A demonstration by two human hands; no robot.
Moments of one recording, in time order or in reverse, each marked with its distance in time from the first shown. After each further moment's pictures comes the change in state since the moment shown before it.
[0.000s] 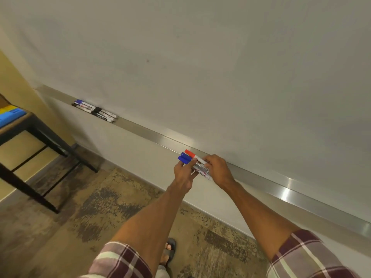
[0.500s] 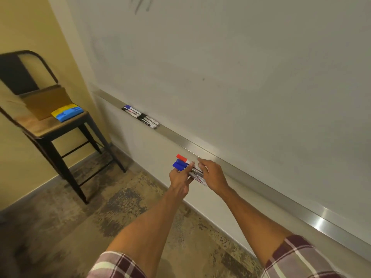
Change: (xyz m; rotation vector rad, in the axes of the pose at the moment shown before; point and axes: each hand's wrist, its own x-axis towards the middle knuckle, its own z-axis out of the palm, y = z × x) left_hand -0.011 0.082 -0.093 -0.107 0.198 0.136; right_hand 0.006 -0.121 0.055 0.177 -0.068 -0.179
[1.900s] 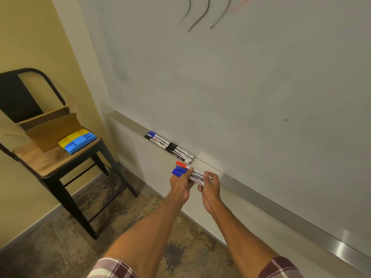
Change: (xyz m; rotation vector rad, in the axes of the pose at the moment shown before) left_hand 0.204 0.194 -0.075 -0.053 0.029 -0.068; right_hand 0.195 -0.124 0.194 0.977 0.292 0.452
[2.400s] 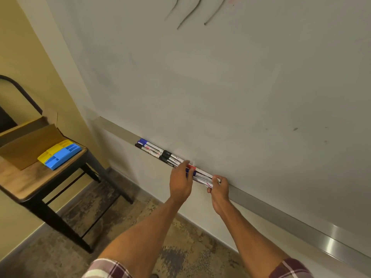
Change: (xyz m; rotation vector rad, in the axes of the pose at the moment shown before) left_hand 0.046 0.017 0.022 1.136 -0.176 0.798; right_hand 0.074 -0.004 -0.012 -0.052 0.184 0.060
